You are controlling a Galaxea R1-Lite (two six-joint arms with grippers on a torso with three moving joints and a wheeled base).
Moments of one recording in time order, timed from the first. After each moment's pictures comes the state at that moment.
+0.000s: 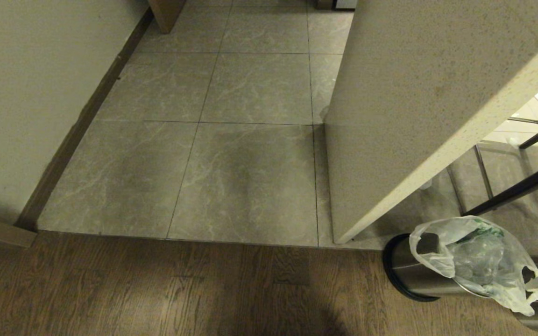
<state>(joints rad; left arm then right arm) 0.00 0.00 0.00 0.01 0.01 -0.01 -0.83 2.22 -0.94 -0.15 0.16 -0.34</state>
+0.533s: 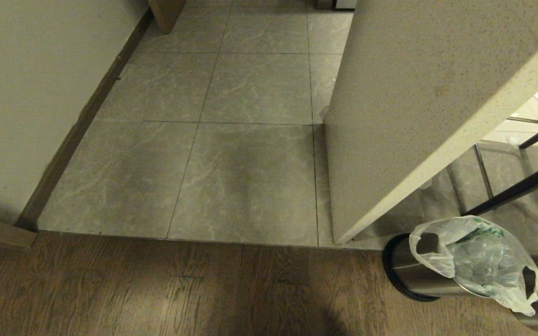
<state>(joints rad) 0.00 0.00 0.00 0.01 0.01 -0.01 -0.88 2.25 -0.98 -0.13 0.15 -0.37</state>
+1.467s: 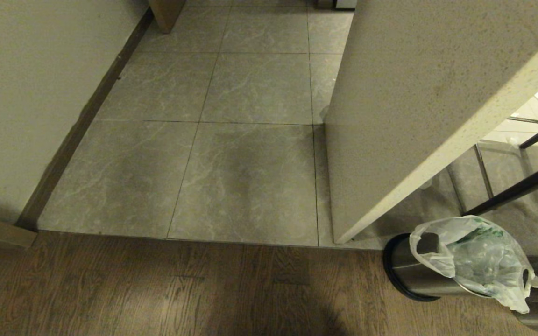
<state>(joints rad) 0.00 0.00 0.00 0.01 0.01 -0.01 -0.87 2.40 -1.06 -0.35 0.15 -0.37</state>
